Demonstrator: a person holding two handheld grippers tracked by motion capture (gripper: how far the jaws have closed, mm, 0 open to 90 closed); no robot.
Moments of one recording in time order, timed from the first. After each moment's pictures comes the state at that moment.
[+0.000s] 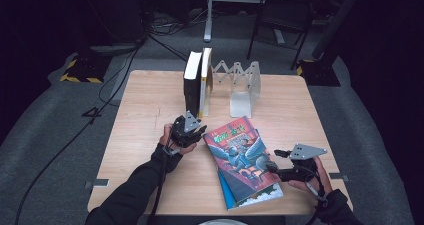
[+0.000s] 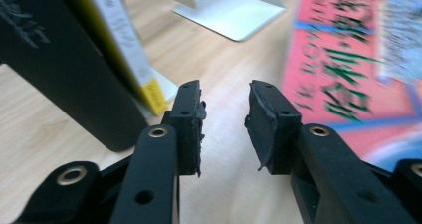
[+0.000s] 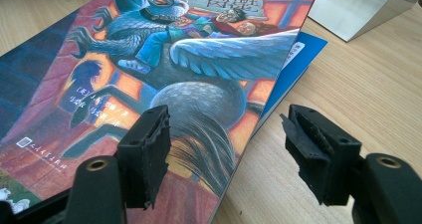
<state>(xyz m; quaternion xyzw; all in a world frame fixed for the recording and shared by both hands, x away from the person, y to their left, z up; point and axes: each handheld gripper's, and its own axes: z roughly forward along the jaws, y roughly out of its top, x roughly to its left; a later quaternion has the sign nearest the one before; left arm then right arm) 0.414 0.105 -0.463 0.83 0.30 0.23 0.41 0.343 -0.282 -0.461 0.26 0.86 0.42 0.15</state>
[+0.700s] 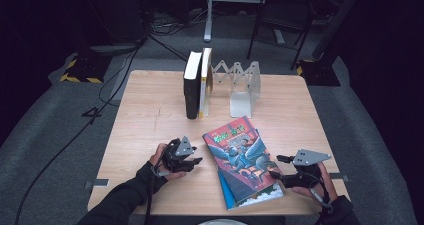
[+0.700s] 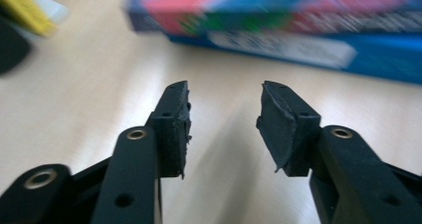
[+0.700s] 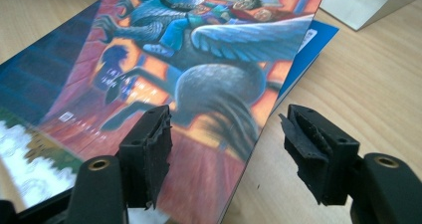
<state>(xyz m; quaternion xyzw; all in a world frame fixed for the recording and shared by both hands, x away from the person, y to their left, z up) 0.356 0.127 -0.486 0.89 0.22 0.12 0.37 0.324 -0.288 -0.458 0.26 0.86 0.41 0.14</state>
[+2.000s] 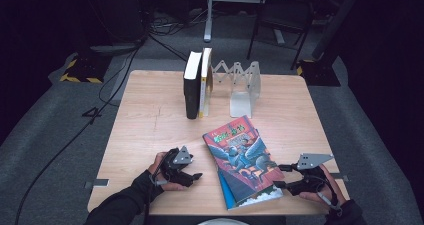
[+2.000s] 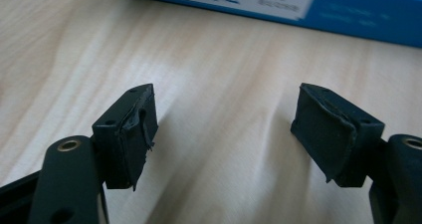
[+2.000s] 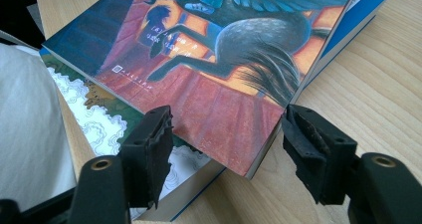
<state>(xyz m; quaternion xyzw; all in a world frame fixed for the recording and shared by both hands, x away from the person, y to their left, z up) 0.347 0.129 -0.504 0.90 0.23 0.09 0.37 0.321 -0.302 -0.464 0.24 0.88 0.41 0.06</state>
